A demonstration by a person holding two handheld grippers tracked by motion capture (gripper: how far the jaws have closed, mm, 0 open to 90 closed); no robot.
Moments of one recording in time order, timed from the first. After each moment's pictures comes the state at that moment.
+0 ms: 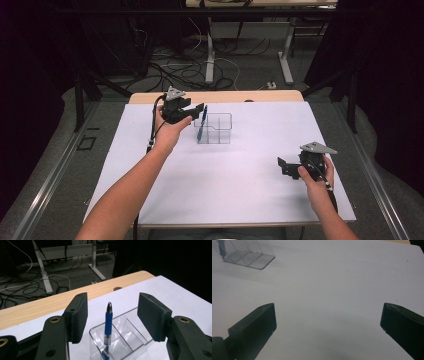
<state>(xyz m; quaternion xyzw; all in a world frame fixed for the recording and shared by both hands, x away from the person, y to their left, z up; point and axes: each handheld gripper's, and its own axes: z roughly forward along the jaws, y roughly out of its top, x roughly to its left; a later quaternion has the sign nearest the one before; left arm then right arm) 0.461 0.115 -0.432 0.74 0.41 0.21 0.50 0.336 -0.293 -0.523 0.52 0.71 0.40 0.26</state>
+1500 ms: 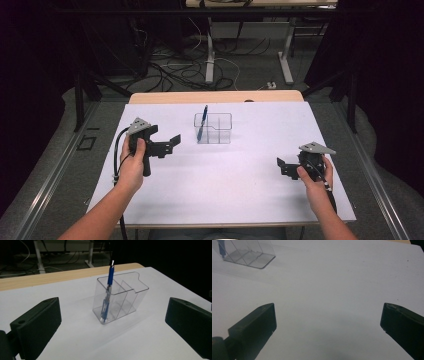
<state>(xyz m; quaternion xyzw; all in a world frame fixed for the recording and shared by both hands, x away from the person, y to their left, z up) 0.373 0.197 -0.464 0.71 0.43 0.17 0.52 0.335 -0.290 -0.524 0.52 0.71 0.39 0.26</state>
